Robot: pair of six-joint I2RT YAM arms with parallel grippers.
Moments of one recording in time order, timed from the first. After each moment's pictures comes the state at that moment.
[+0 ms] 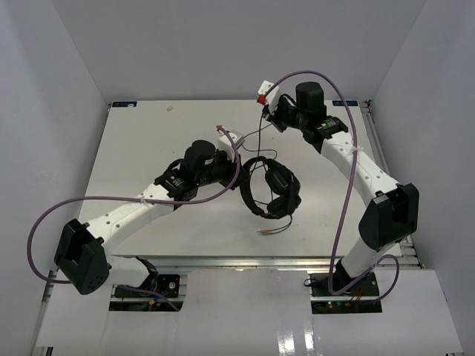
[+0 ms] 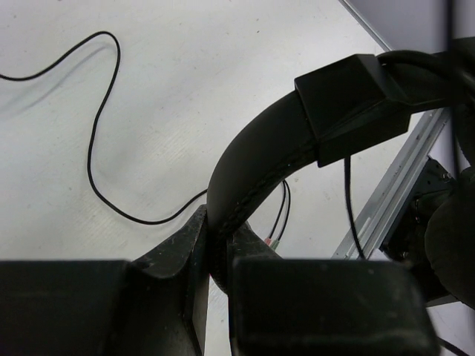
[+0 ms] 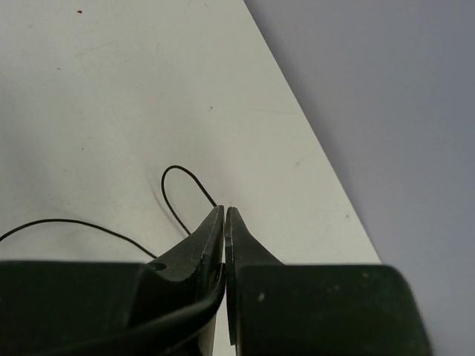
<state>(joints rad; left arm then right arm) -0.72 1.31 1.01 -0.09 0.26 -0.24 0.43 1.65 1.54 -0.26 -0.42 -0.62</state>
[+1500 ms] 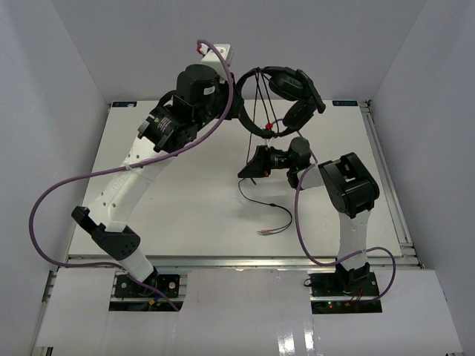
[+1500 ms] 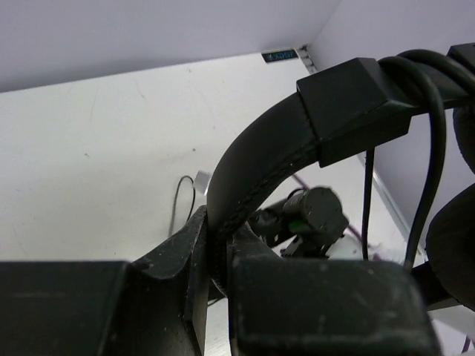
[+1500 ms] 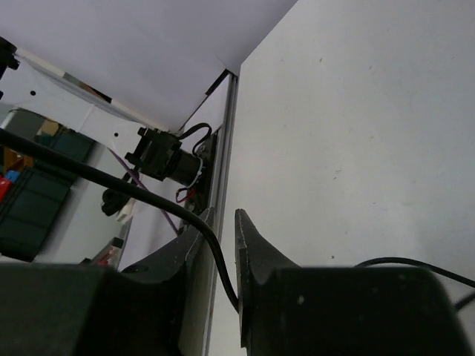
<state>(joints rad) -0.72 1.64 2.11 -0.73 -0.19 -0.34 0.44 2.05 0.99 1.22 -1.24 1.01</state>
